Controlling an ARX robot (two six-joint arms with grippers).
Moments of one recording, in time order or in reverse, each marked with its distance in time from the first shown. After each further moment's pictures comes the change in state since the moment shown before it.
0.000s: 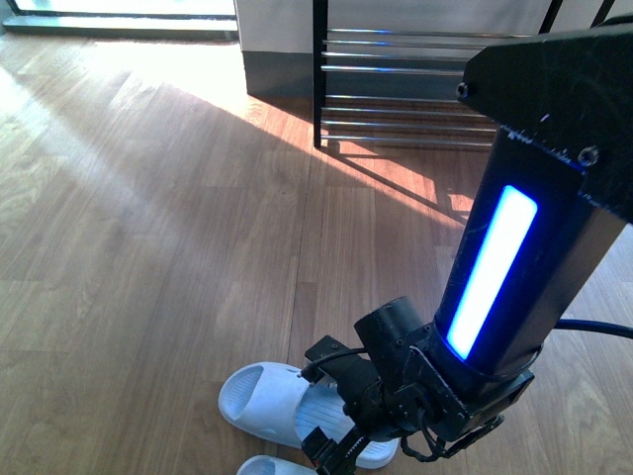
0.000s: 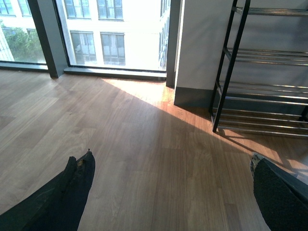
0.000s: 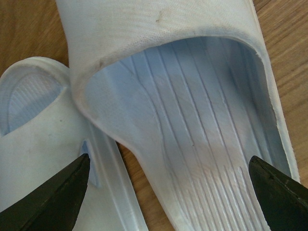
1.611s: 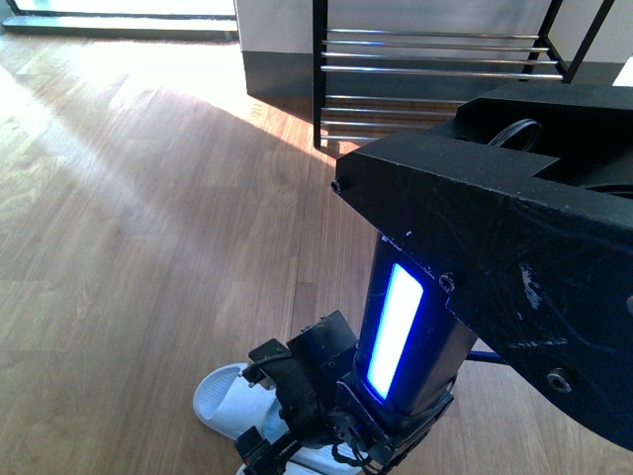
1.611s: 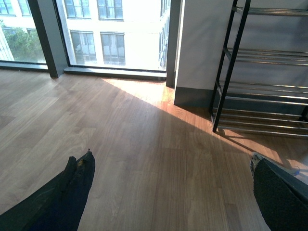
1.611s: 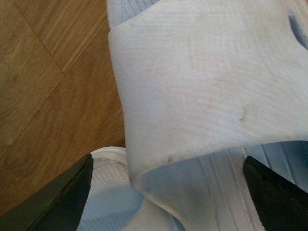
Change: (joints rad) left arm 0.000 0.000 0.000 0.000 0.000 0.000; right arm 0.150 0.102 0.162 0.088 -0.069 0.248
